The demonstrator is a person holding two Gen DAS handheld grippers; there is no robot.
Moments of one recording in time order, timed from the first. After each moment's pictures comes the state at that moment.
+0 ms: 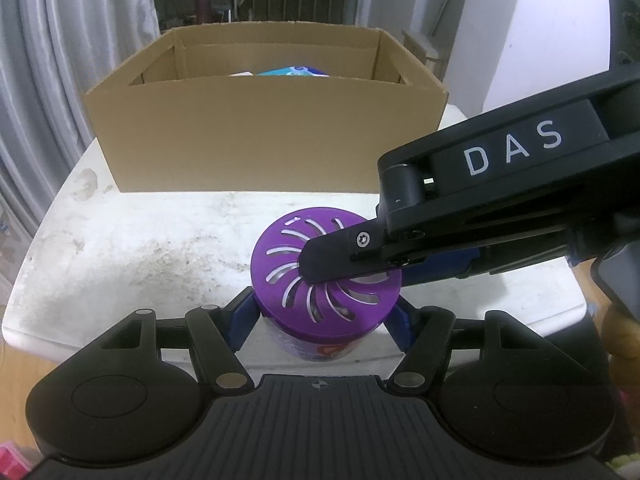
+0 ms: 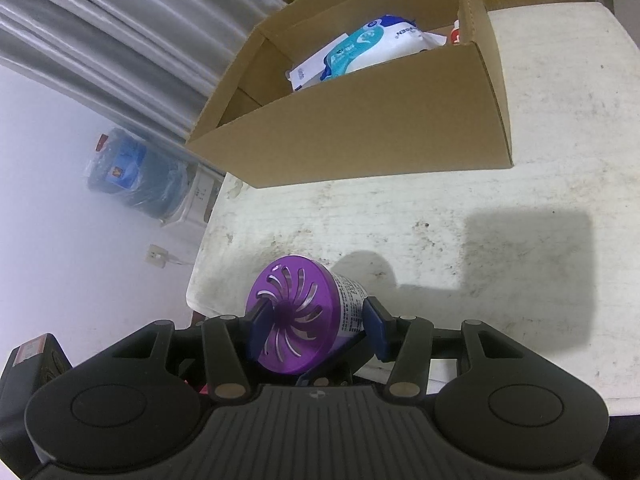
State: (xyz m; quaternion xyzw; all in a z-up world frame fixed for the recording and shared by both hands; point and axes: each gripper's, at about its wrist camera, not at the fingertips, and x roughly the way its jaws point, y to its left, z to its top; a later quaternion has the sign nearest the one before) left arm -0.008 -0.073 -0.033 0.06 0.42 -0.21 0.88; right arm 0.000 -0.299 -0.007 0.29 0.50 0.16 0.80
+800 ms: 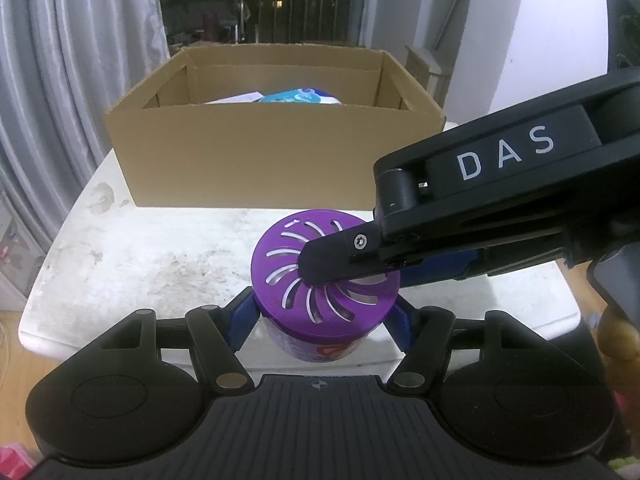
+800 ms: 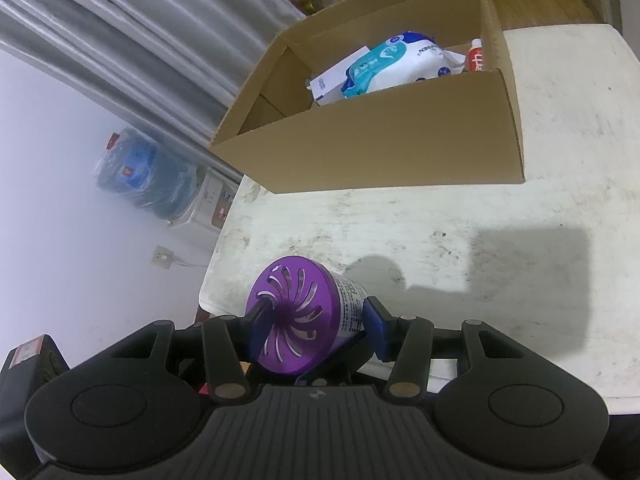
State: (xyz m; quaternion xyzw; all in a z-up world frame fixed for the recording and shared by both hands) left arm -0.013 -0.069 -0.028 0.06 0.40 -0.20 0.89; right arm -0.005 -0.290 0.009 0.28 0.48 0.16 0.81
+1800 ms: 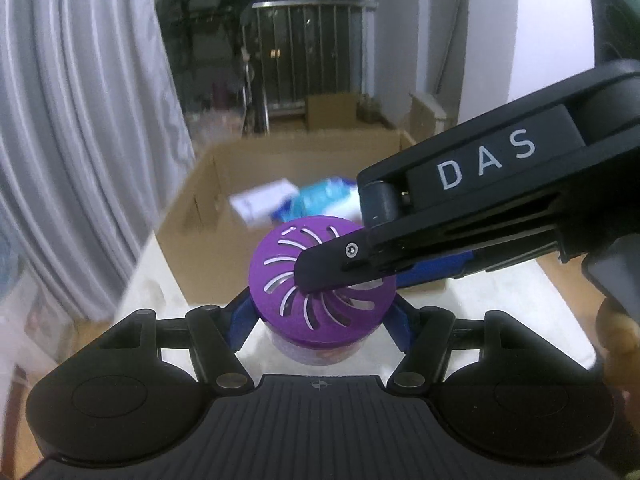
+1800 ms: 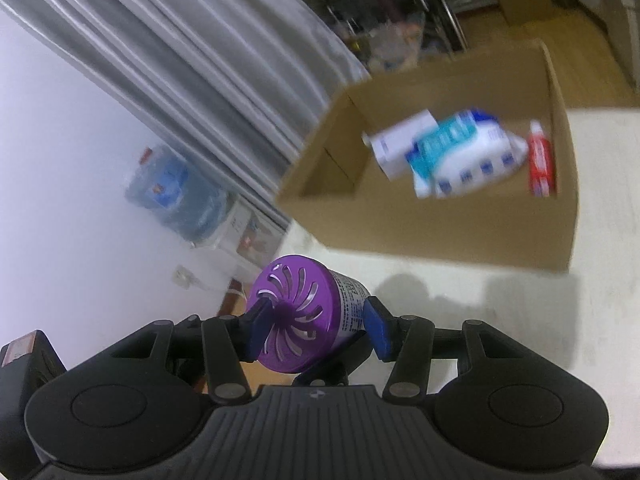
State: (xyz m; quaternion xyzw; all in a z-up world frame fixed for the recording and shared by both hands) left arm 0.015 -0.060 0.042 0.10 0.31 -0.20 0.92; right arm 0.024 -0.266 0.078 0.26 0.42 0.19 0.85
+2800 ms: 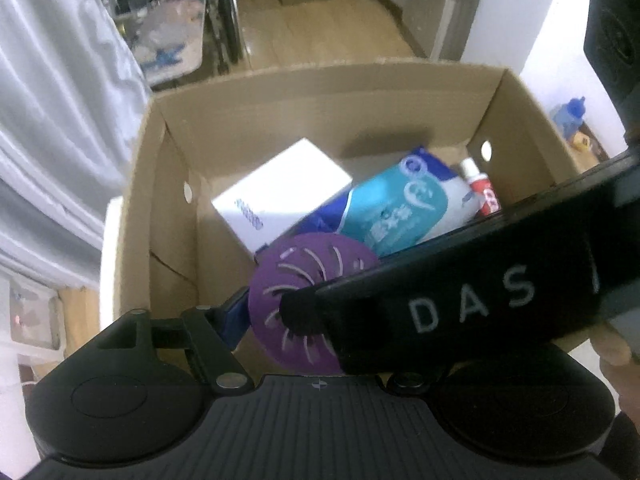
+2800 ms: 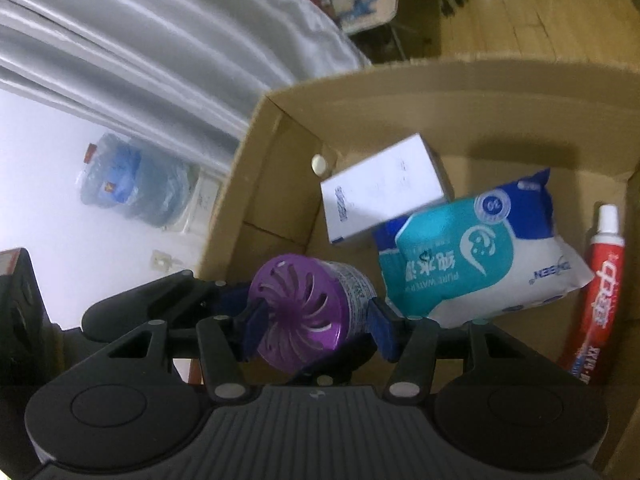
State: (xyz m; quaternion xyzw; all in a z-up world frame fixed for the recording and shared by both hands) left arm 0.243 -0.088 -0.001 0.15 0.52 -0.22 0.81; right arm 0.233 -0.277 0.009 0.27 0.56 0.19 0.76
